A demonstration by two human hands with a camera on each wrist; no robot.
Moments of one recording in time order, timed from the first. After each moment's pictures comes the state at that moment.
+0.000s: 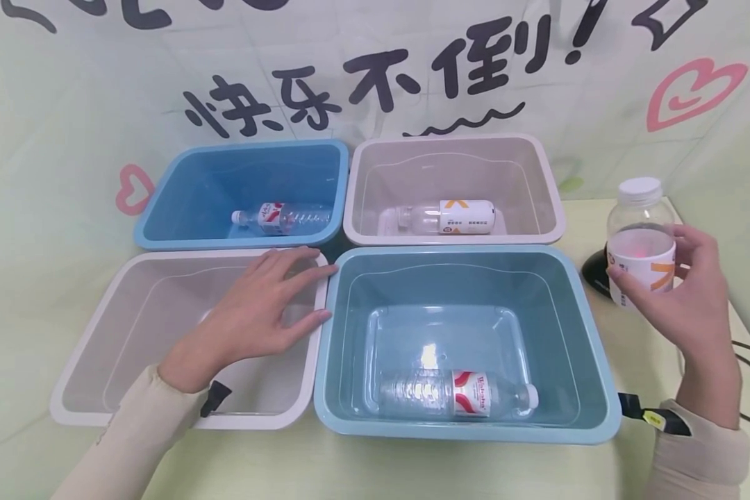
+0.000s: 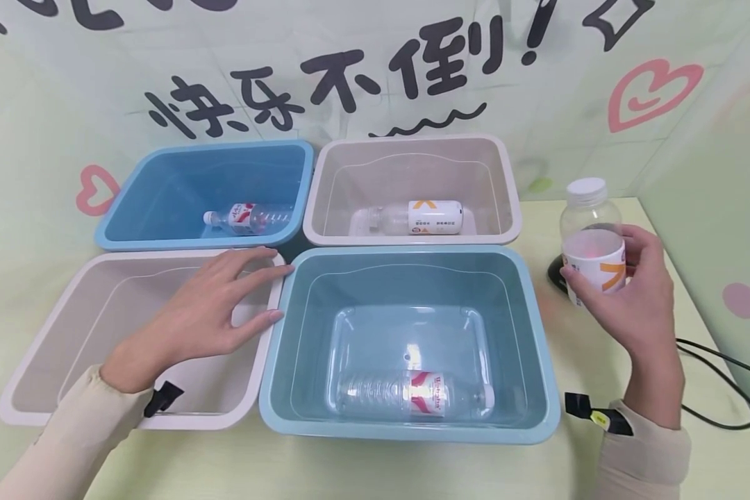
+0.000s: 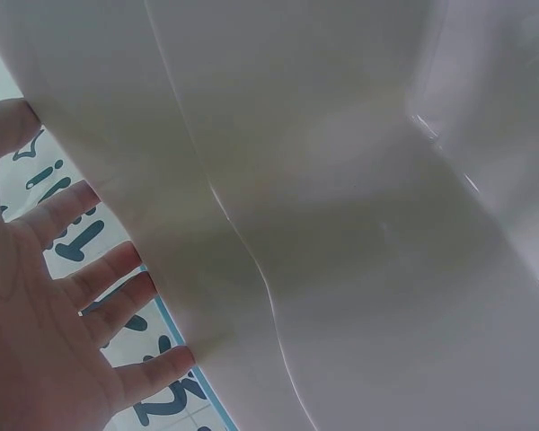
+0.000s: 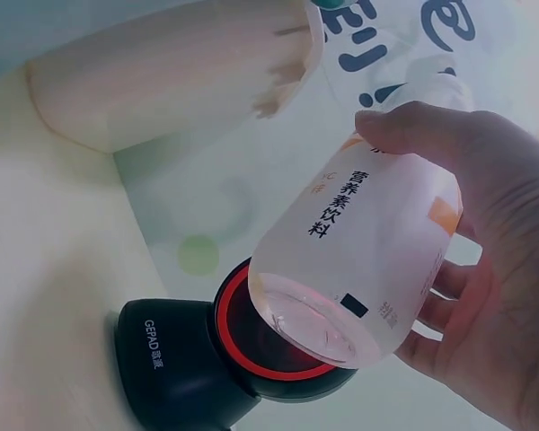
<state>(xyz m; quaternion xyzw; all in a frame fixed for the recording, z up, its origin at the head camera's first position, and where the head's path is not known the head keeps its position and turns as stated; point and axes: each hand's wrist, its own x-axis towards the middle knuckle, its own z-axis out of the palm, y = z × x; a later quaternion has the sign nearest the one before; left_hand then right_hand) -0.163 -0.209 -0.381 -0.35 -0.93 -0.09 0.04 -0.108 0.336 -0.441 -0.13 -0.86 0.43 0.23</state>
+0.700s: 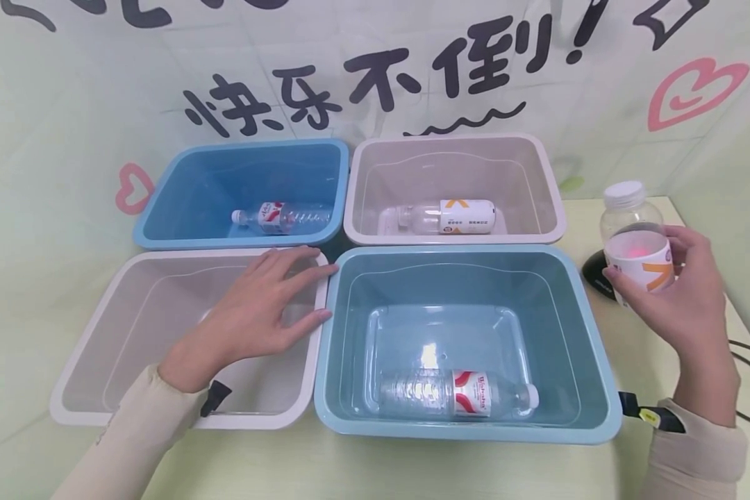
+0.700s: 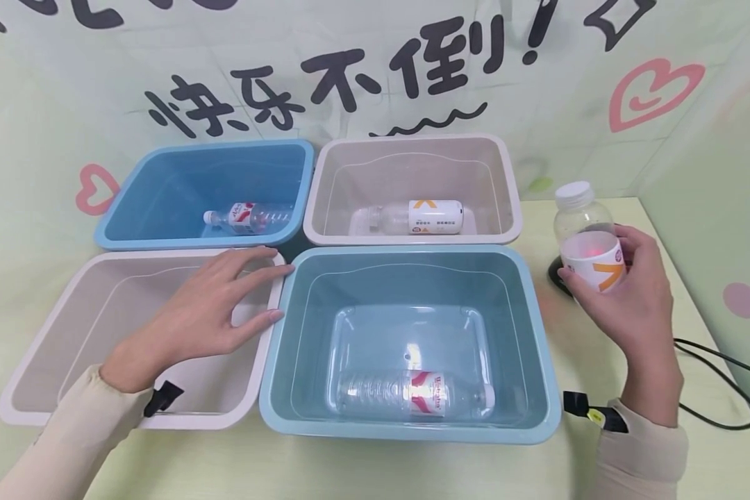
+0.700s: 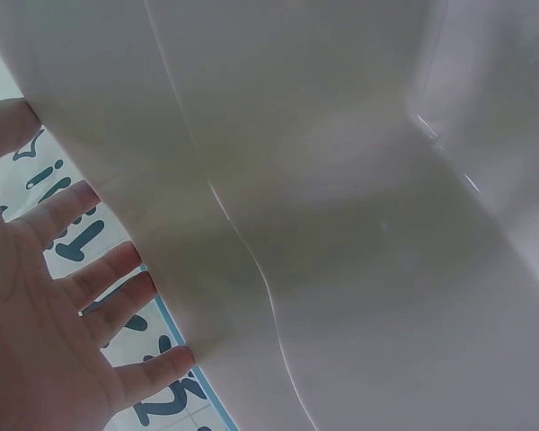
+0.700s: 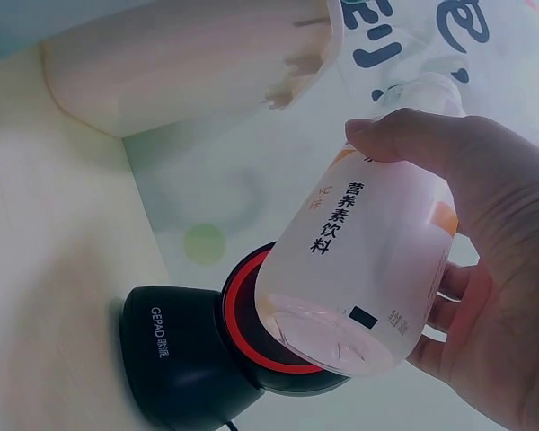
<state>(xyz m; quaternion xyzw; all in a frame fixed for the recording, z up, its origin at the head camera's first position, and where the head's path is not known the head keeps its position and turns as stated) -0.164 -0.210 -0.381 -0.35 -0.93 -0.09 0.04 -0.109 0.339 -0.444 -0.15 -0.89 0.38 0.20</state>
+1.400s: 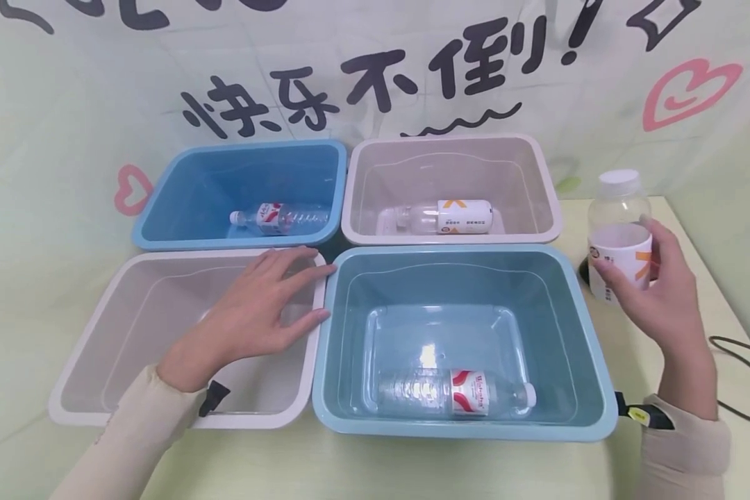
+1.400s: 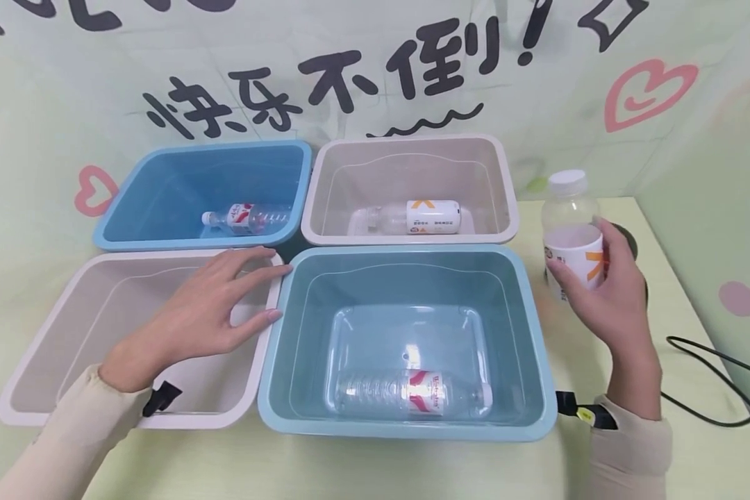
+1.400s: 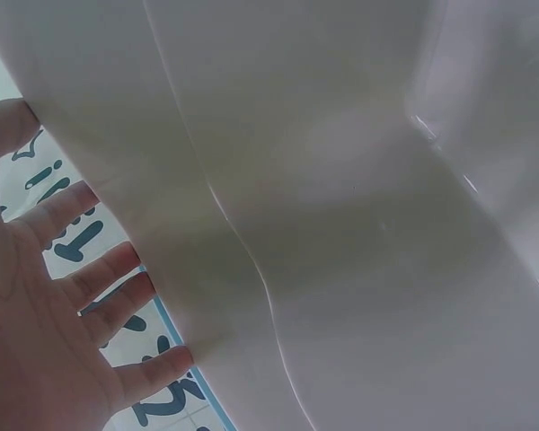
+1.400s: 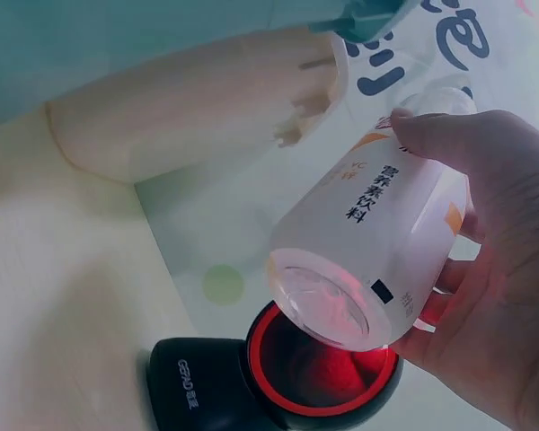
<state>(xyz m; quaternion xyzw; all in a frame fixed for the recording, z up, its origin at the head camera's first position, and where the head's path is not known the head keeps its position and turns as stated) -0.165 -0.210 -0.381 -0.35 -0.93 -0.09 0.04 -0.115 0.327 -0.447 -0.08 -0.88 0.43 0.21</state>
